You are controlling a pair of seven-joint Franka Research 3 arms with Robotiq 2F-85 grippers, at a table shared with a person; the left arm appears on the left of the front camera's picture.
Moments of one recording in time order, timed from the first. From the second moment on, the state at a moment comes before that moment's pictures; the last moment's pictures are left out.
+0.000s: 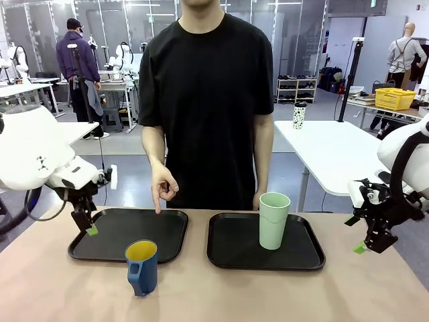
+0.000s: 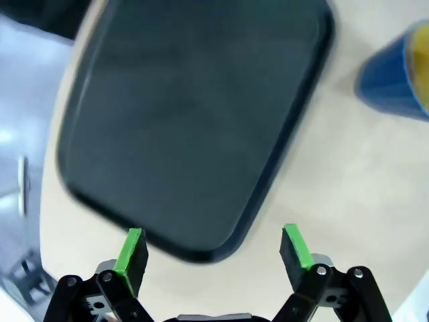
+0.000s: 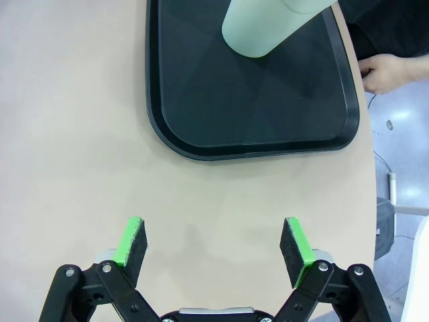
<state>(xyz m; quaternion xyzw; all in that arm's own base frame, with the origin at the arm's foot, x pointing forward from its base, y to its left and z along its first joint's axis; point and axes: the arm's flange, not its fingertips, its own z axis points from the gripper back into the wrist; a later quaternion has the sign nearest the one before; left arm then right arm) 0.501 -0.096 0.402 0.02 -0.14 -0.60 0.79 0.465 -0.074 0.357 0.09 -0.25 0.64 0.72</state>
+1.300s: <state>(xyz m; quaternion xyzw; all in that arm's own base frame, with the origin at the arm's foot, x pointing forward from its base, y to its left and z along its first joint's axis) 0.438 -0.081 0.353 -0.11 -0.15 -0.75 0.64 0.465 -0.074 0.357 0.09 -0.25 0.64 0.72</state>
